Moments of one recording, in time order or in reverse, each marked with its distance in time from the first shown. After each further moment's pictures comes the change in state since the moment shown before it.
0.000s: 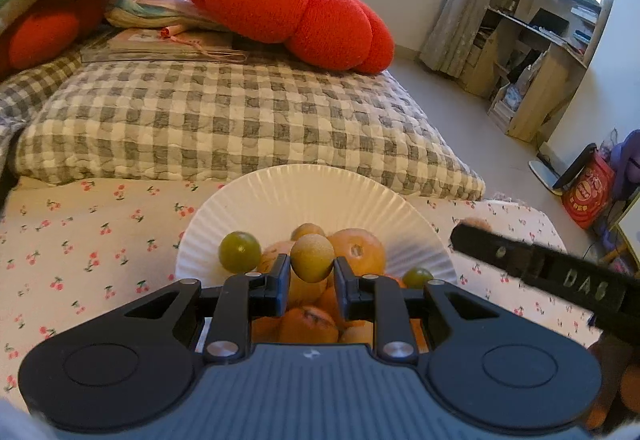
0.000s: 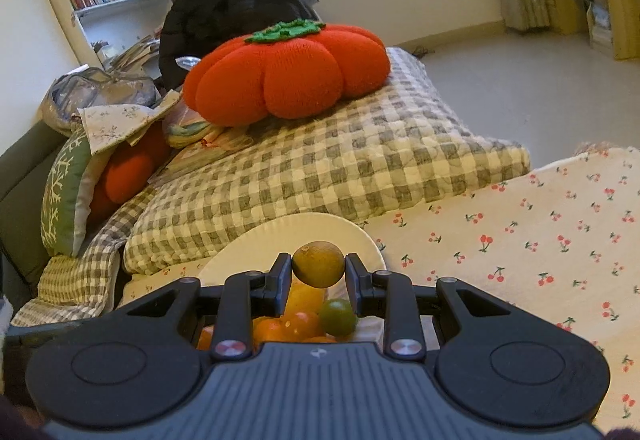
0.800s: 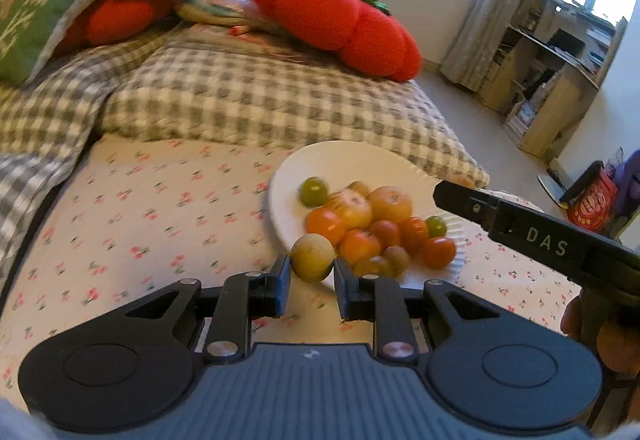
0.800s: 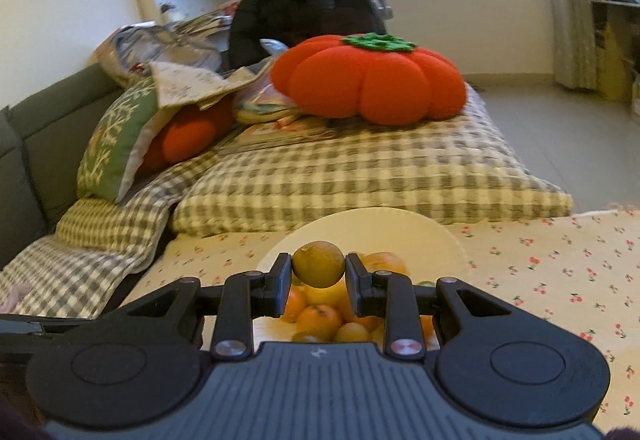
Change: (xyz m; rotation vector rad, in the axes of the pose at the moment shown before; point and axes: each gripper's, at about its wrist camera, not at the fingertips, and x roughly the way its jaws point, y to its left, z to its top) left arm -0.089 0.019 -0.039 -0.065 -0.007 0.056; right arm -0.033 0.068 -0.021 -0.208 -0.041 0.026
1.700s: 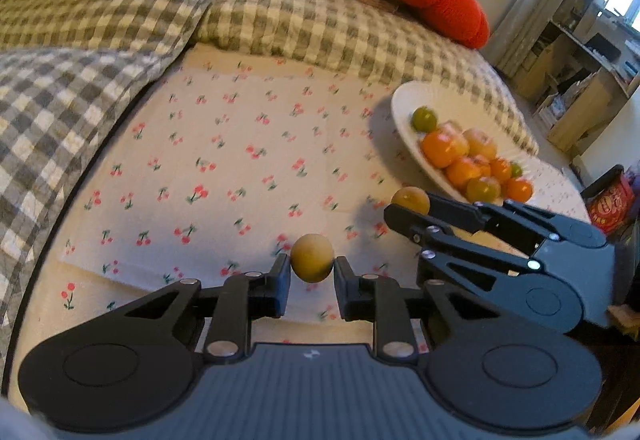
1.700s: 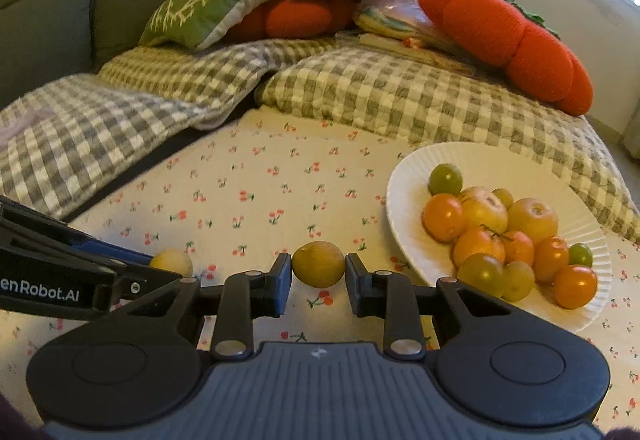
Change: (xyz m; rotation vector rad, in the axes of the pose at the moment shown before) left arm -0.028 0.090 -0.048 -0.137 0.120 0.046; right arm 0.043 0.110 -0.067 -0.374 0.167 0.074
